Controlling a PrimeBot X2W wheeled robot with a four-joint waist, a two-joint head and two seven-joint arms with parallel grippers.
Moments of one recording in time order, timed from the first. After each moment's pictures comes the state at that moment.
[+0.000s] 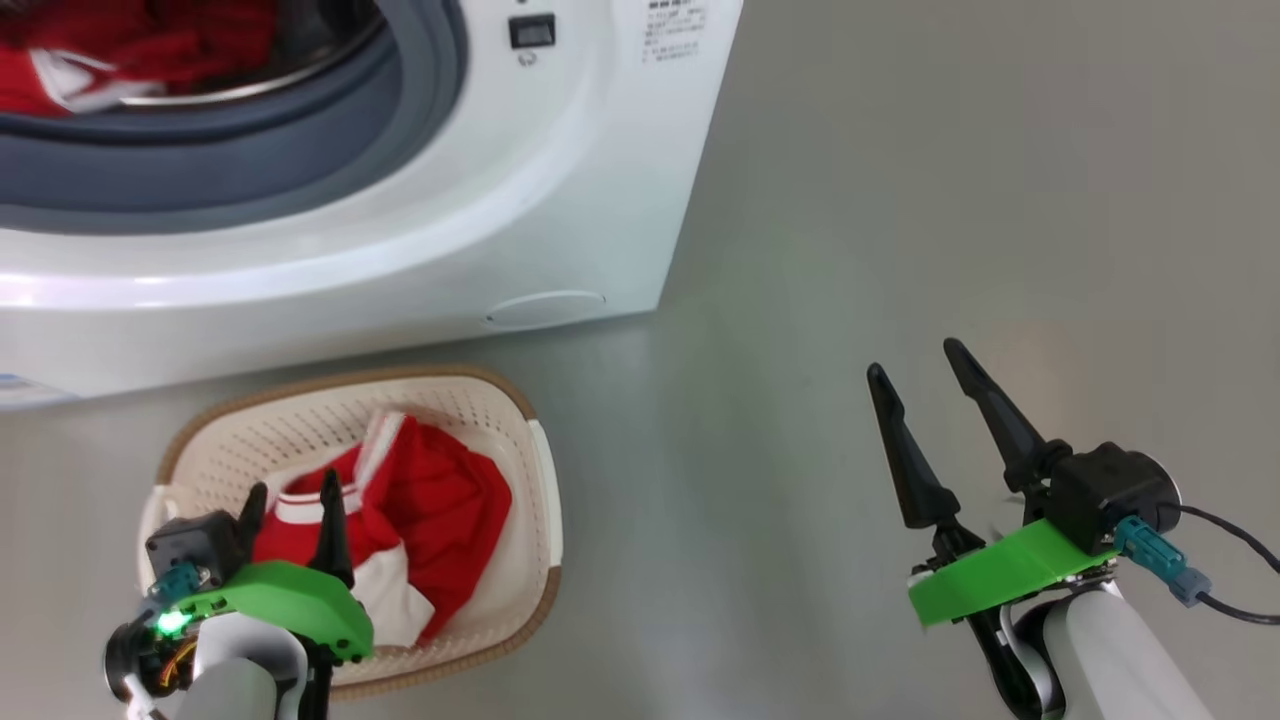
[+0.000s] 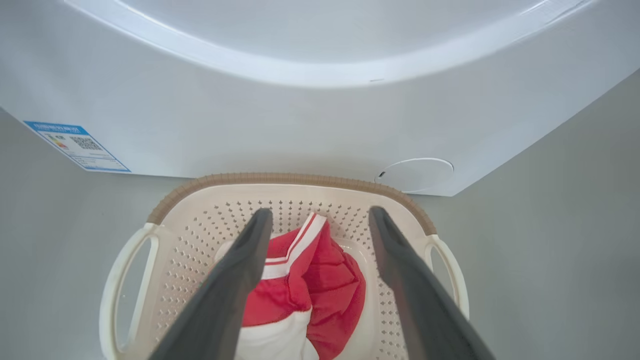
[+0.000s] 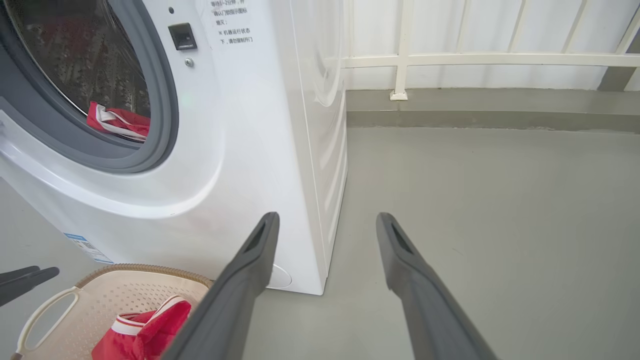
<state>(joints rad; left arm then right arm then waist) -0.46 0.04 0.08 0.85 -0.25 -0.06 -0.25 -0.22 -0.04 0.12 0.21 0.24 0.12 -0.26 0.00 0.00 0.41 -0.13</state>
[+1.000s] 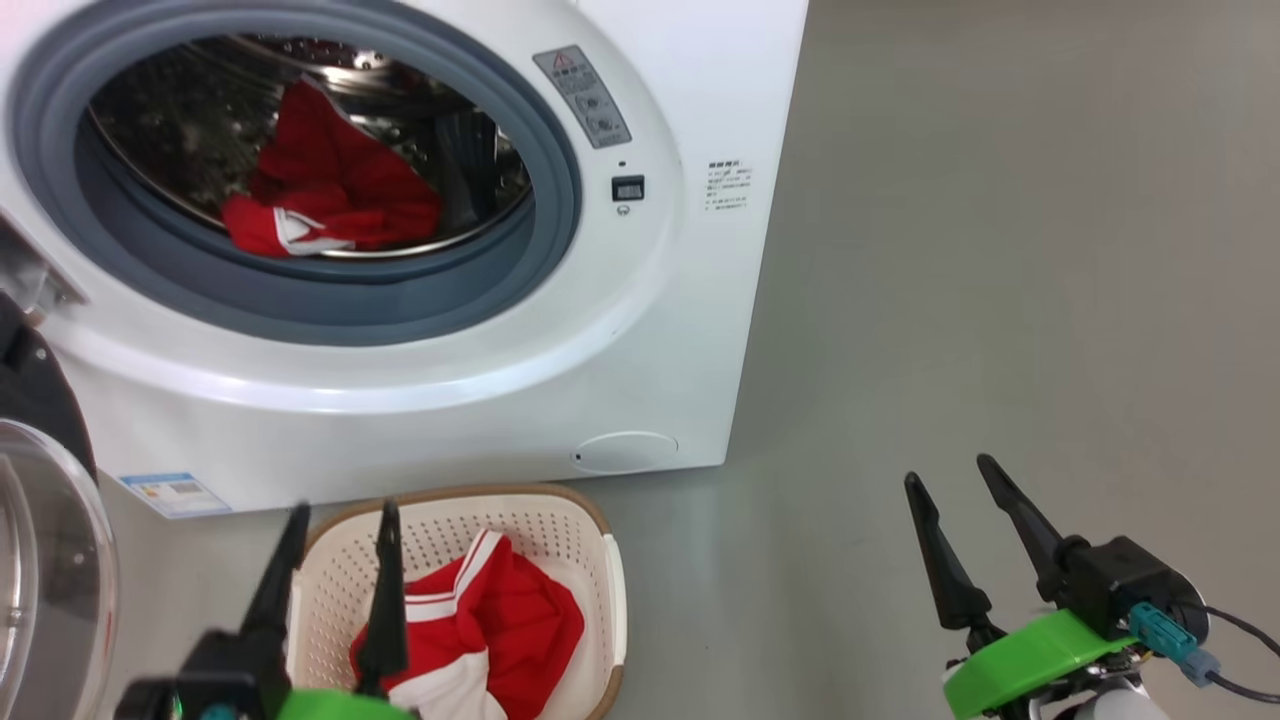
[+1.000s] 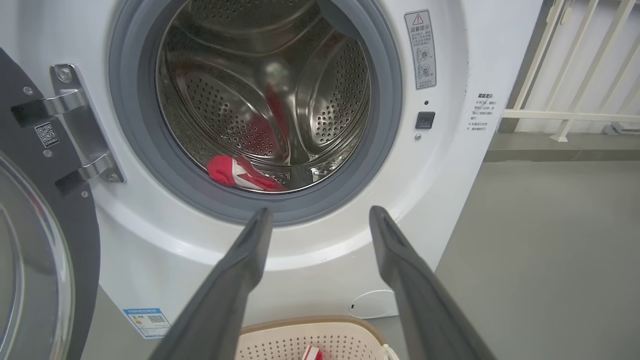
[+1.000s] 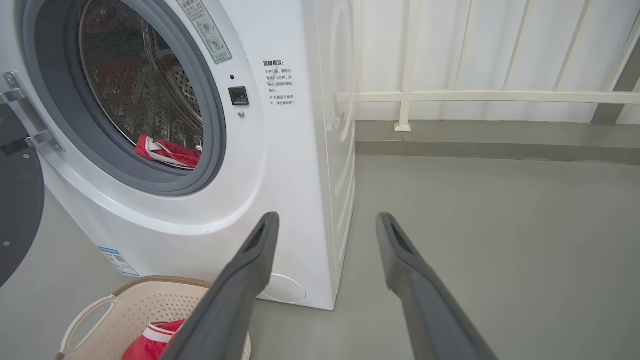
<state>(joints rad) -0.04 0.04 -0.03 0.07 -0.14 0.02 -0.17 -0.06 -0.04 0.06 0.23 0.23 0.12 -0.23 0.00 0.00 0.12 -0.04</state>
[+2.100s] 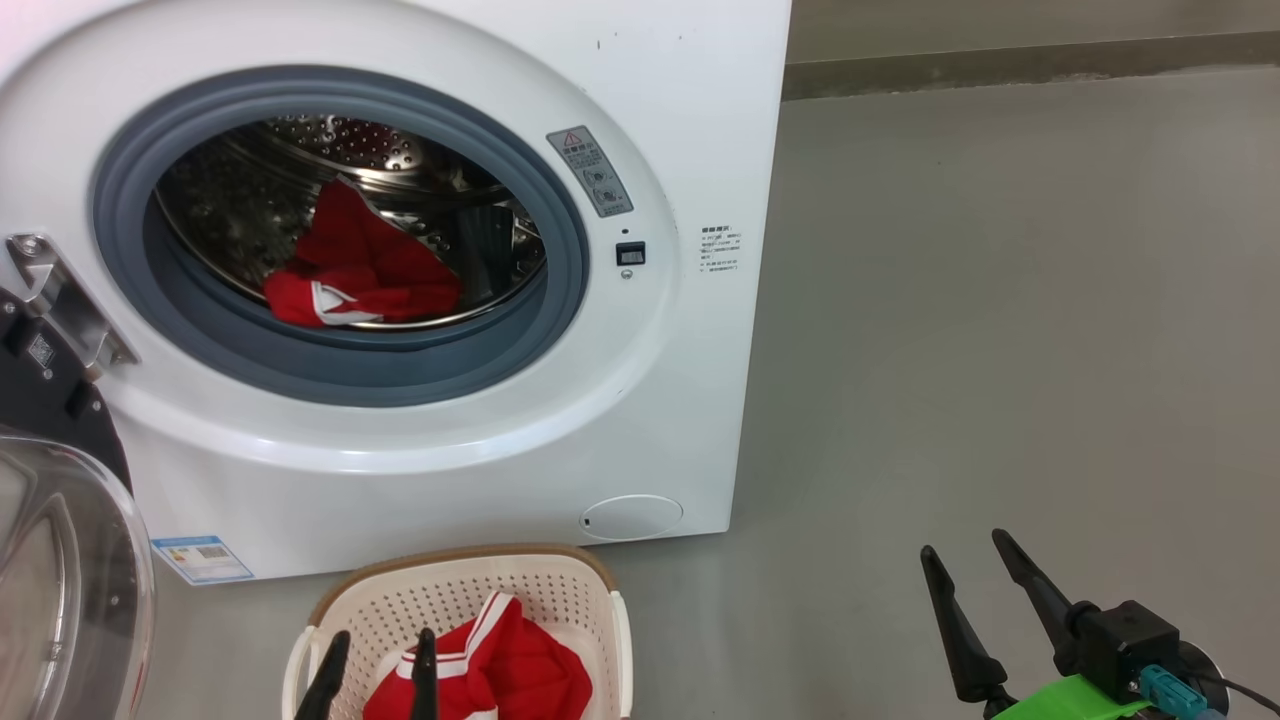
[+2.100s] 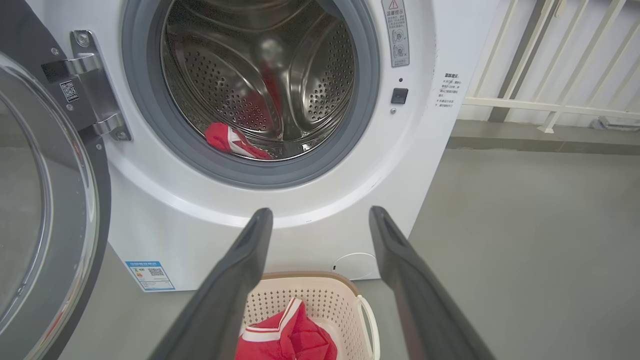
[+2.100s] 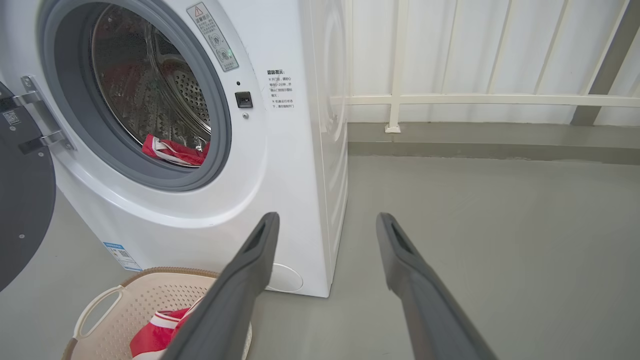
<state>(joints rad) 0.19 0.05 -0.10 -0.04 -0.18 0.08 -0.12 0.08 -0.04 0.04 0.17 0.22 0.12 -0.17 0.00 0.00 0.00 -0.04</state>
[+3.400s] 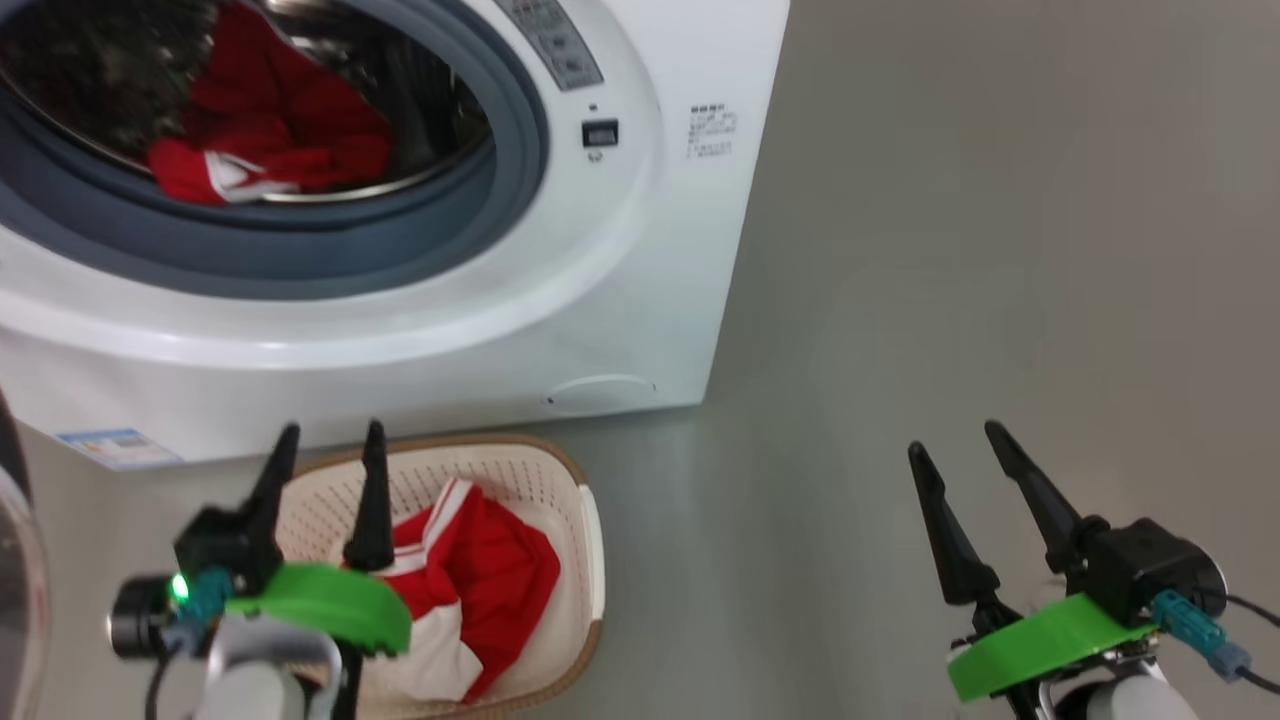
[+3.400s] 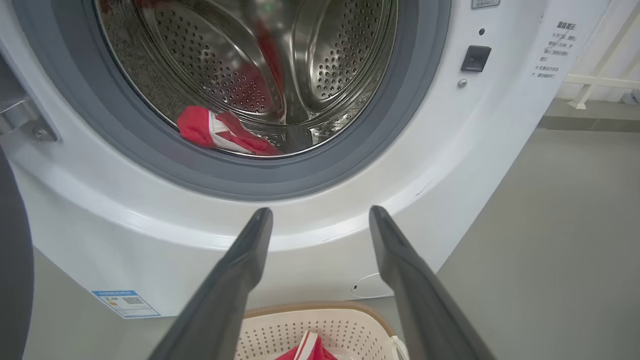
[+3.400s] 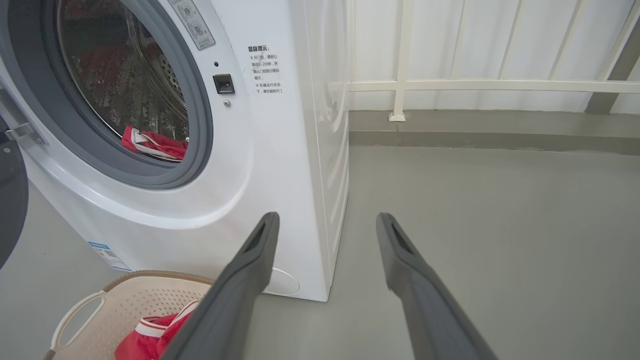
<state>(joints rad) -0.23 0.08 -0.08 0.28 -0.23 0.07 -0.16 -0.02 -0.04 0.05 0.09 0.22 0.12 -0.17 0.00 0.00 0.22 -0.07</state>
